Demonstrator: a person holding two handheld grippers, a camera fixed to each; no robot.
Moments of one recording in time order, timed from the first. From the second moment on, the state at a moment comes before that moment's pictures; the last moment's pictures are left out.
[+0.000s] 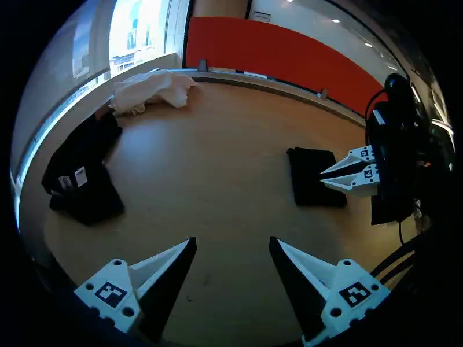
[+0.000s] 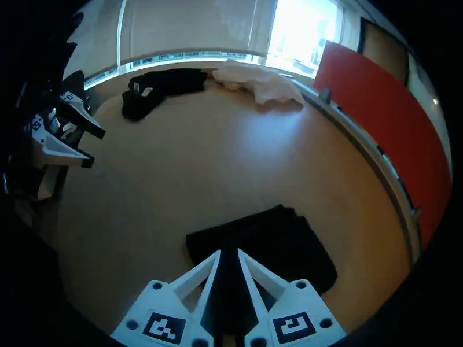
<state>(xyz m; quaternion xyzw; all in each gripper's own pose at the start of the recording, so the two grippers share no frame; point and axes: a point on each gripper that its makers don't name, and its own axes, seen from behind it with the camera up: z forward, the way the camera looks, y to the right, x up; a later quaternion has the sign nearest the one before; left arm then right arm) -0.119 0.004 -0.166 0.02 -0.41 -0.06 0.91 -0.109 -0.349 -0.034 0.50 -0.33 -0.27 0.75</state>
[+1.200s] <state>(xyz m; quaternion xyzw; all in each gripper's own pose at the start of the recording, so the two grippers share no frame) -0.119 -0.005 -0.163 0.02 -0.41 -0.06 0.91 -0.109 -0.315 -0.044 0.47 -0.36 -0.24 0.77</state>
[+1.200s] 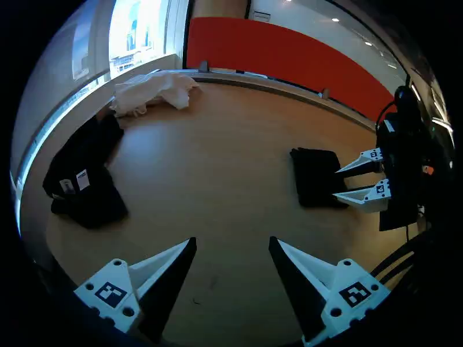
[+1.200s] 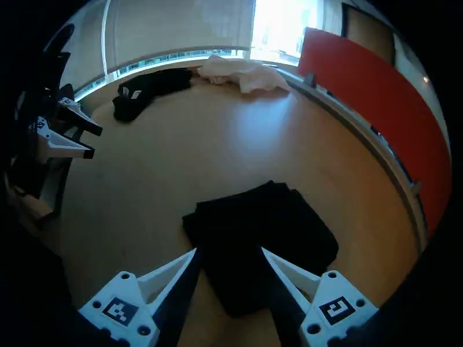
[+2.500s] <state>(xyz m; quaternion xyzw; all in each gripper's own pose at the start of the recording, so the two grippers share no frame) -0.121 0.007 -0.160 0.01 -0.41 -0.05 0.91 -0.142 -0.249 -0.071 0.41 -0.41 -0.21 0.79</state>
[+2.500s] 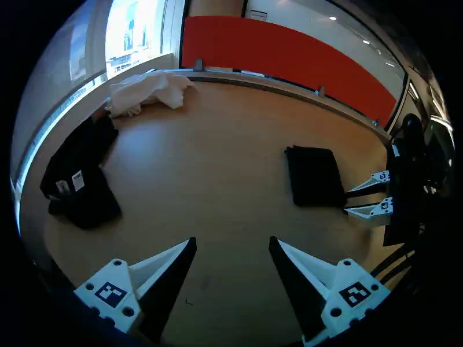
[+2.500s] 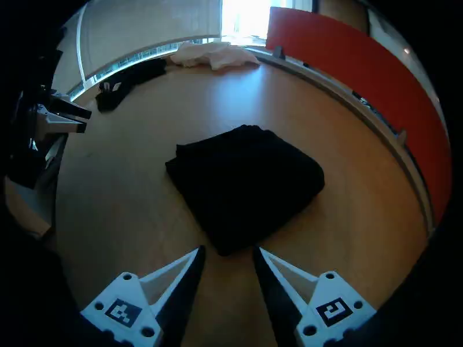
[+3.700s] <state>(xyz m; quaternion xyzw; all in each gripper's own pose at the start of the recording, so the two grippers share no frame) -0.121 0.008 -0.163 0.00 -0.41 -0.06 0.91 -0.121 -0.251 -0.058 0.39 -0.39 -0.18 0.81</state>
